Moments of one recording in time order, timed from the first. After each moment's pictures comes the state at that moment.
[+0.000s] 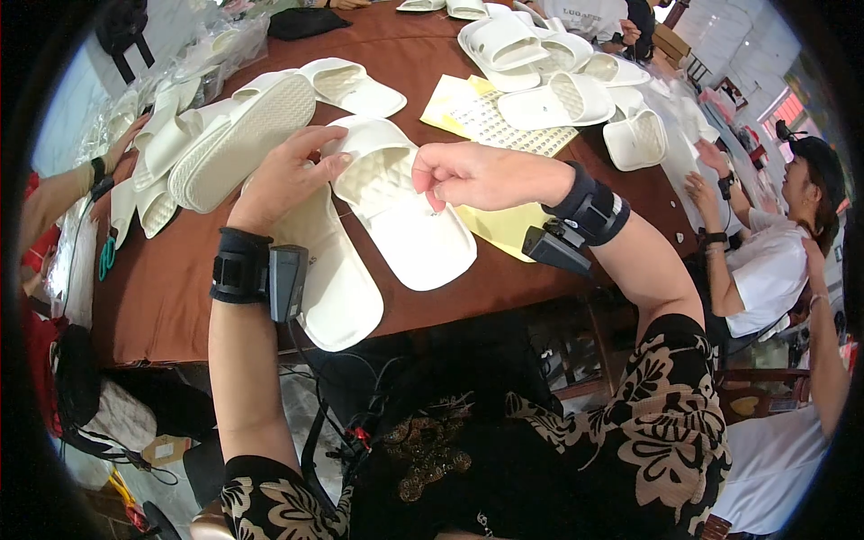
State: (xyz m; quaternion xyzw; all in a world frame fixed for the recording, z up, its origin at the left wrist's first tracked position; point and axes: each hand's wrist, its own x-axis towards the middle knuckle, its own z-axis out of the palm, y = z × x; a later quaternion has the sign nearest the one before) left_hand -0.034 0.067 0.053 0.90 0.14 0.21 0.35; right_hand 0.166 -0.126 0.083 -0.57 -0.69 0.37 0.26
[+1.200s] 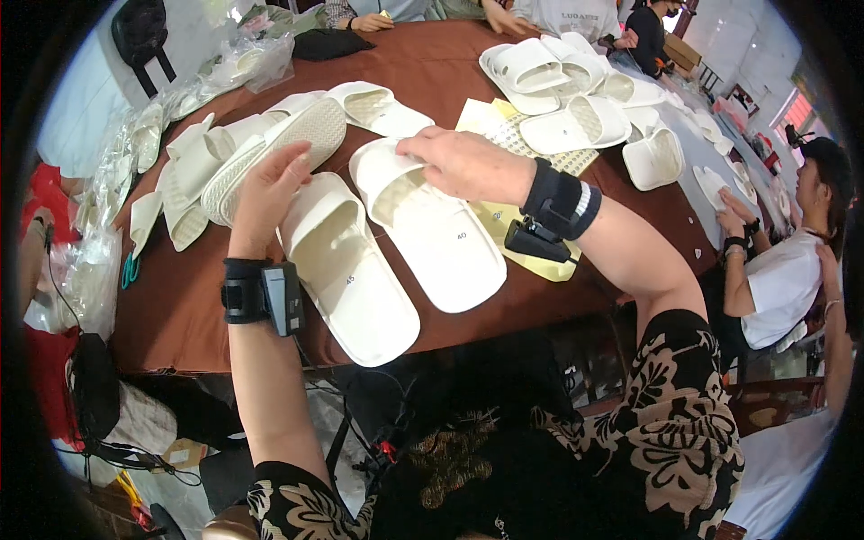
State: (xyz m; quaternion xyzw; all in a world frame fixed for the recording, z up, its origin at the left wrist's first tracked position) left_hand -0.073 0.092 0.061 0.73 0.26 0.35 0.53; right_hand 0.160 -0.067 0.078 -0.64 -0.74 0.03 0.18
